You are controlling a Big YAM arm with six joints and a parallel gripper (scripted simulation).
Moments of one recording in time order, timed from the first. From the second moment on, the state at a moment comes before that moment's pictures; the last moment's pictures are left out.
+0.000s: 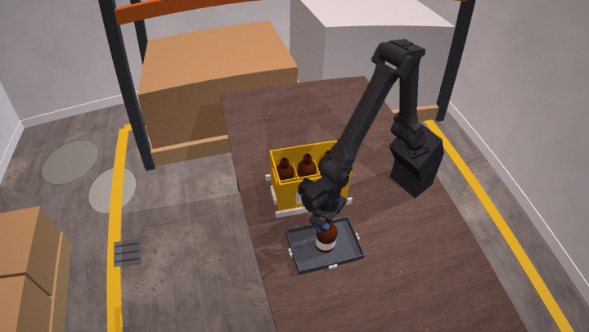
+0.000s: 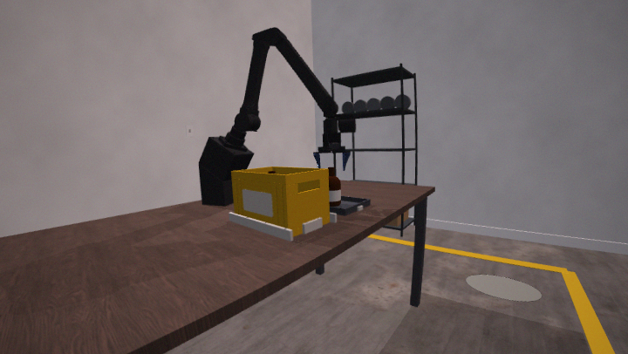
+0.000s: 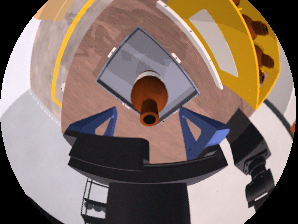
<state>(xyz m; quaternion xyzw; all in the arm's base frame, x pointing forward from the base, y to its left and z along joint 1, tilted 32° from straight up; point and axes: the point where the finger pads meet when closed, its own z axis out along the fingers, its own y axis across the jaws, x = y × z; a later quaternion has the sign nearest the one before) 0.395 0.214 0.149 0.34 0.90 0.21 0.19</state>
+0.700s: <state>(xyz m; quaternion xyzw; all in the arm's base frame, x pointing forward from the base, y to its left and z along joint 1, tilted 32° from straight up) 0.395 0.214 0.149 0.34 0.90 0.21 0.19</state>
